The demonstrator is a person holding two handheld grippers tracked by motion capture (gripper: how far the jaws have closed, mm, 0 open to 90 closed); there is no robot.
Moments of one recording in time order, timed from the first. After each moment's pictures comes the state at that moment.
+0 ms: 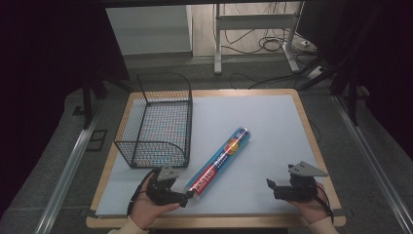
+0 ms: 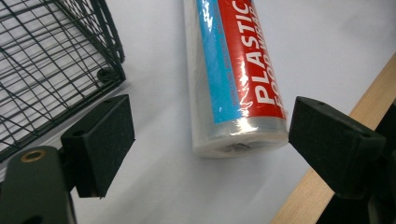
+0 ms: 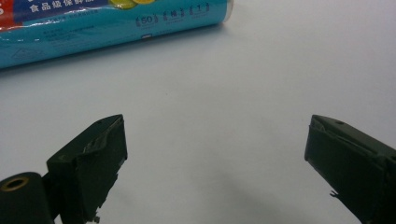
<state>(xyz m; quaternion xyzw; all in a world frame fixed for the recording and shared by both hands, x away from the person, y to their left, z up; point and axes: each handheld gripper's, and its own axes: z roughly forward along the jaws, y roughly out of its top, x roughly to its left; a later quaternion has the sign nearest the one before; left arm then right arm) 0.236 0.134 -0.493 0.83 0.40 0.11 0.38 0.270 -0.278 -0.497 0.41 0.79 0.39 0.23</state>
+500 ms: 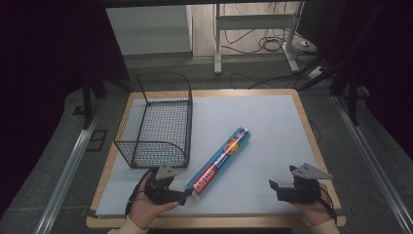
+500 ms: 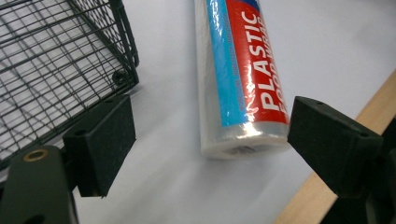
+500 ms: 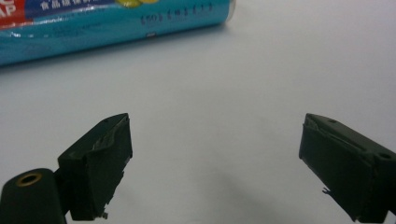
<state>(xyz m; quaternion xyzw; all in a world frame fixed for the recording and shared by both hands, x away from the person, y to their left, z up) 0.232 0.135 -0.485 0.82 0.42 0.12 0.38 0.263 -0.286 -0.496 0.40 0.79 0.40 0.23</state>
